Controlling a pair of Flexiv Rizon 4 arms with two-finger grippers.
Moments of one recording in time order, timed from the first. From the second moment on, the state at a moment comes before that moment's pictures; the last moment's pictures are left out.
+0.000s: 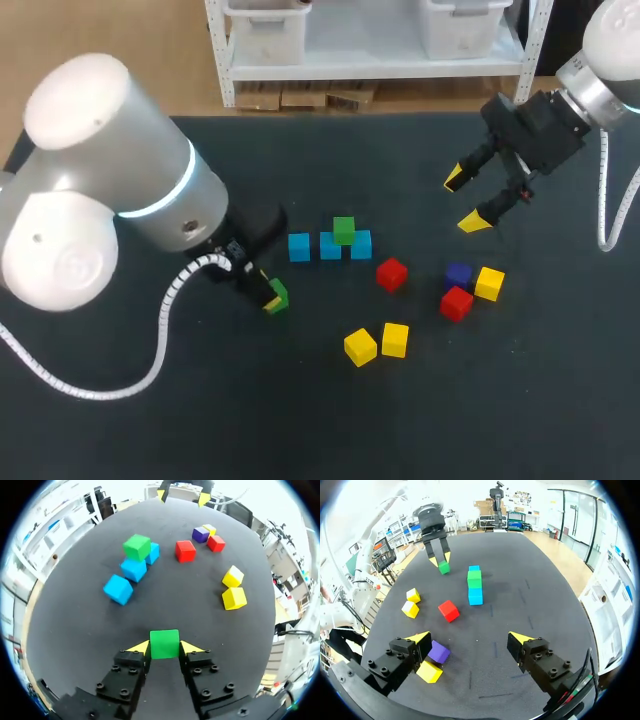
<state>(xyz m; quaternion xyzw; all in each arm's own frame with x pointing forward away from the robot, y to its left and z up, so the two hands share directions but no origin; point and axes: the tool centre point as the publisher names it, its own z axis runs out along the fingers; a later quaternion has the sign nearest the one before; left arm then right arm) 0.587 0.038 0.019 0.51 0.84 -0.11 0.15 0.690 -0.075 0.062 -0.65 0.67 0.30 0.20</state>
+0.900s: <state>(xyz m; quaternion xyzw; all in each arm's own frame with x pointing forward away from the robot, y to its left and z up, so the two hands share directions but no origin) 0.659 -0.003 0.057 0.71 0.67 -0.09 0.19 0.690 -0.075 0.062 -0.65 0.67 0.30 0.20</state>
